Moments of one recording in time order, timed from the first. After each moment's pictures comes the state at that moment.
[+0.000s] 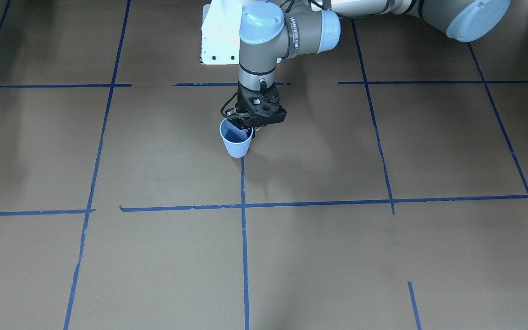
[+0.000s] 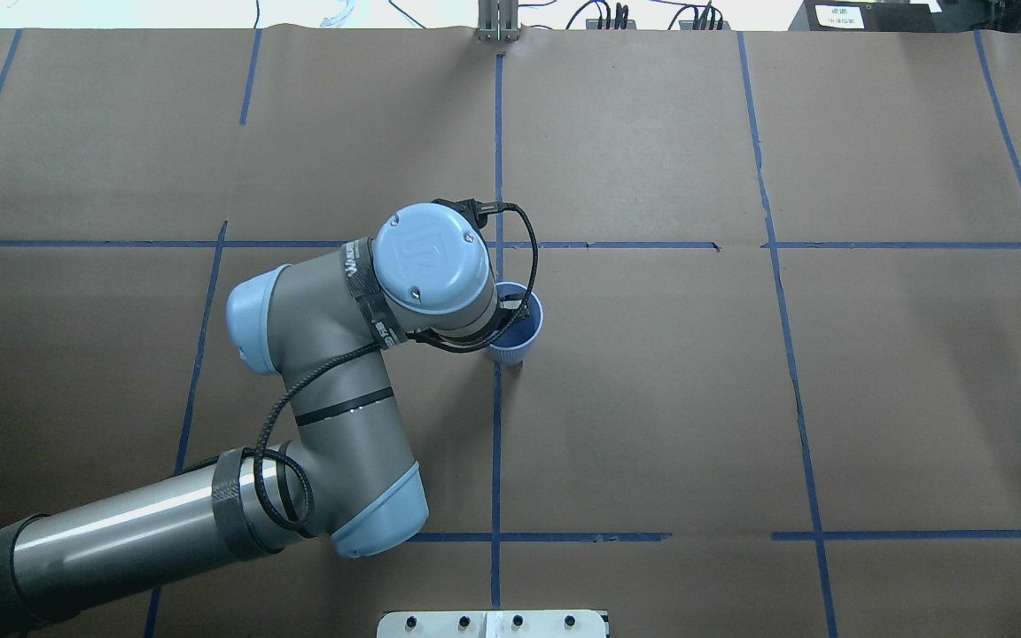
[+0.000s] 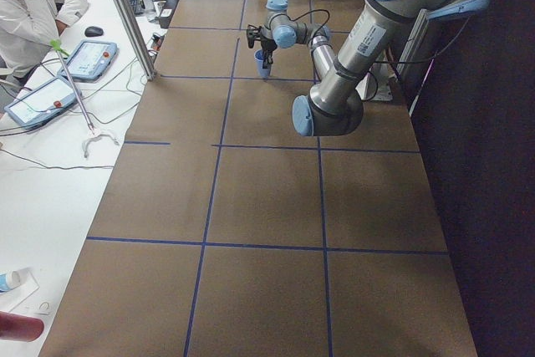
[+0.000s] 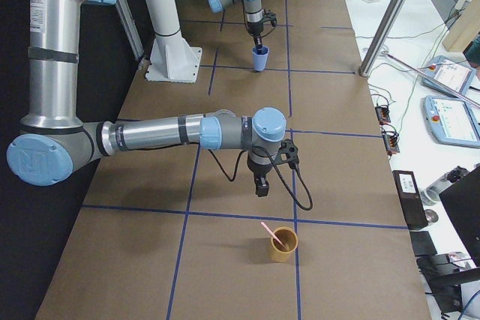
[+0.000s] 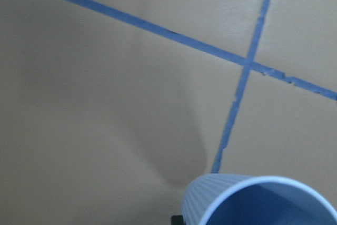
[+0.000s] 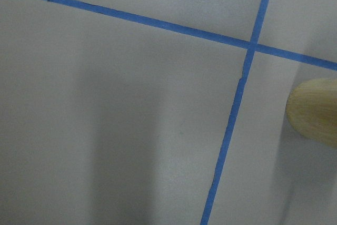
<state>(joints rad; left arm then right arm) -0.45 -2.38 -1.60 -1.60 -1.73 -1.48 1.47 -1.68 1.83 -1.69 2.37 -0.14</state>
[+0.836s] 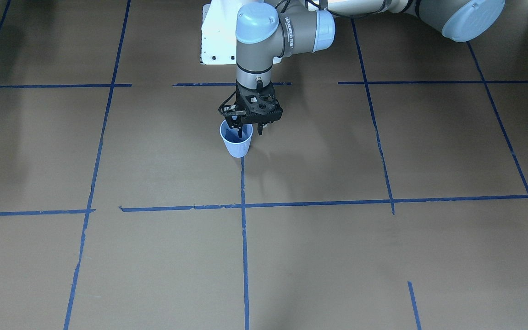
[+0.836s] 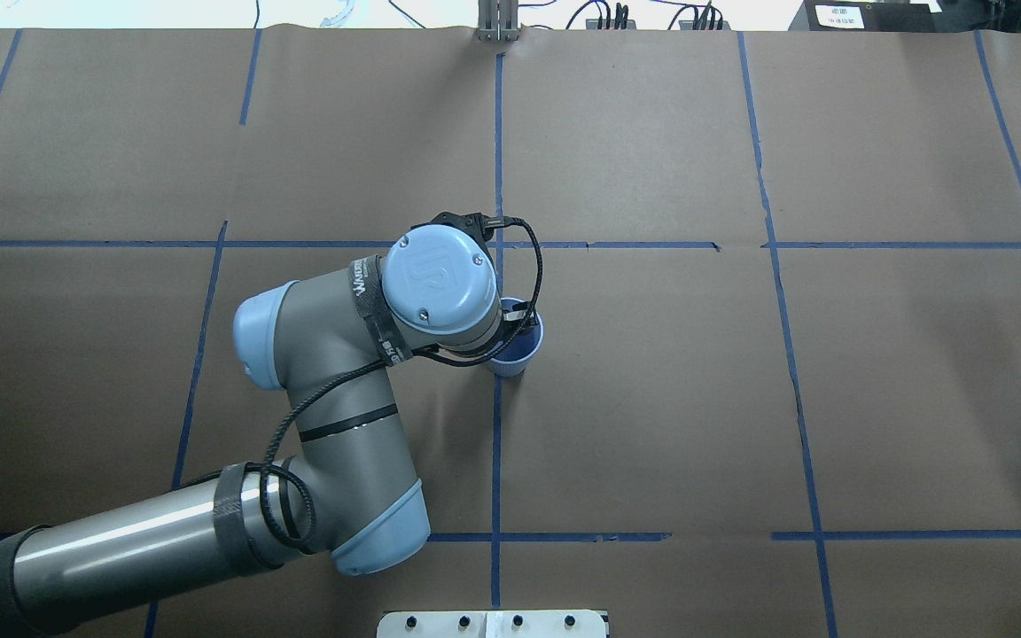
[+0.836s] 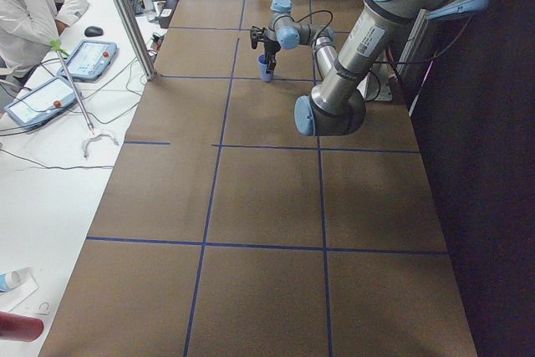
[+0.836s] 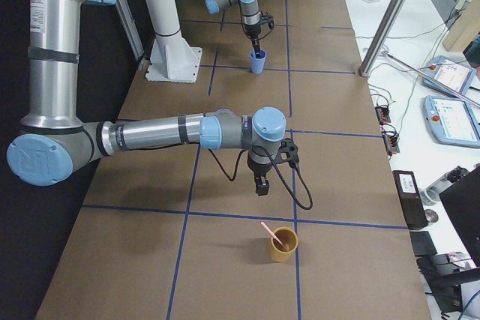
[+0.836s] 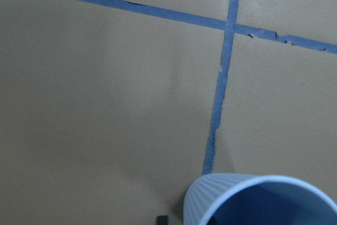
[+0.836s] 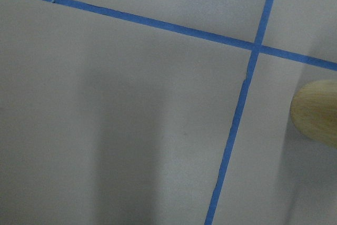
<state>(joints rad) -0.46 -2.37 -1.65 -1.59 -1.70 -1.47 1.47 -1.68 1.83 -1.69 2.38 -0.14</state>
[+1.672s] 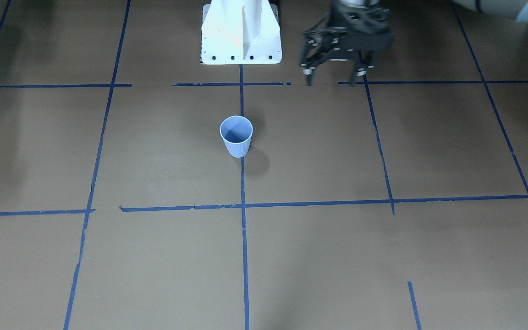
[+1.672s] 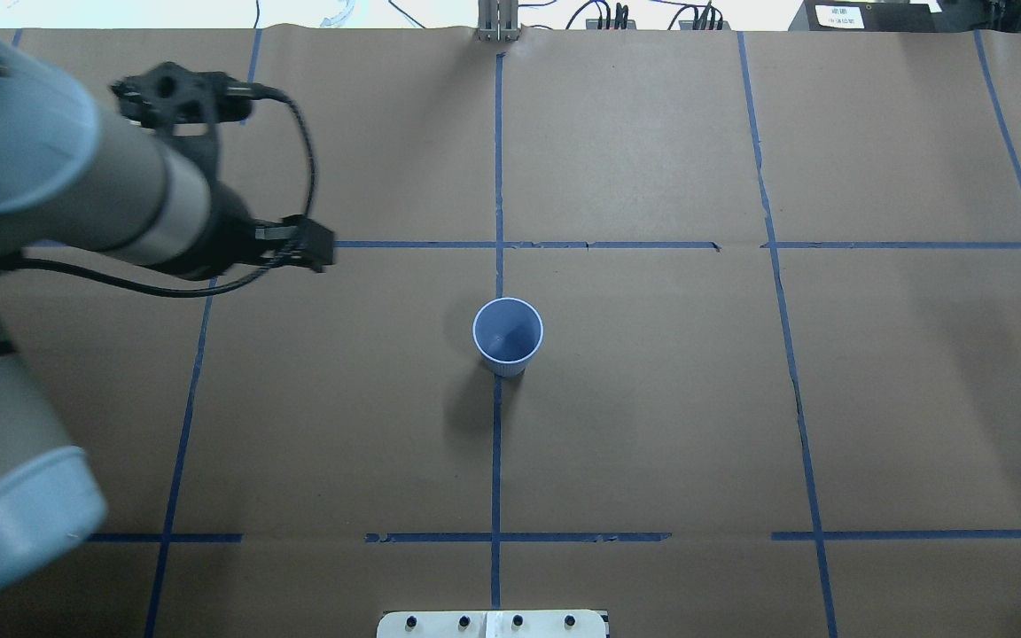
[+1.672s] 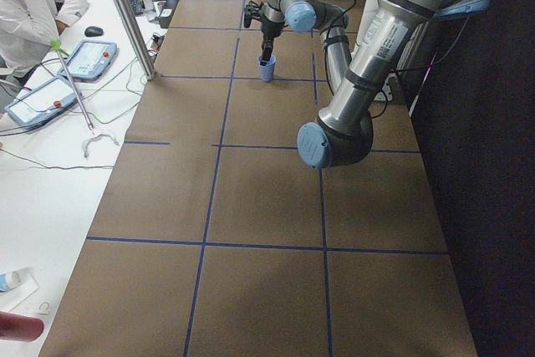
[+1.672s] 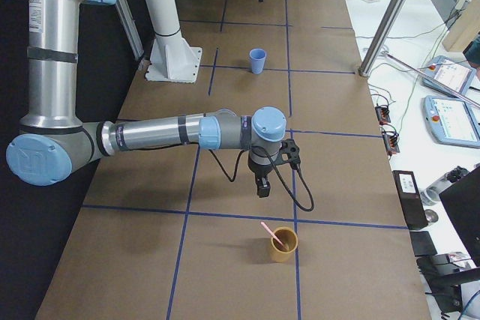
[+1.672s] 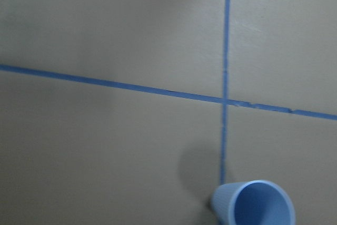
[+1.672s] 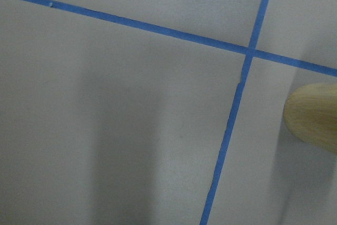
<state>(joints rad) -0.72 -2.07 -2.24 -1.24 -1.86 -1.08 1.52 -1.67 1.82 -1.69 2.36 -0.14</state>
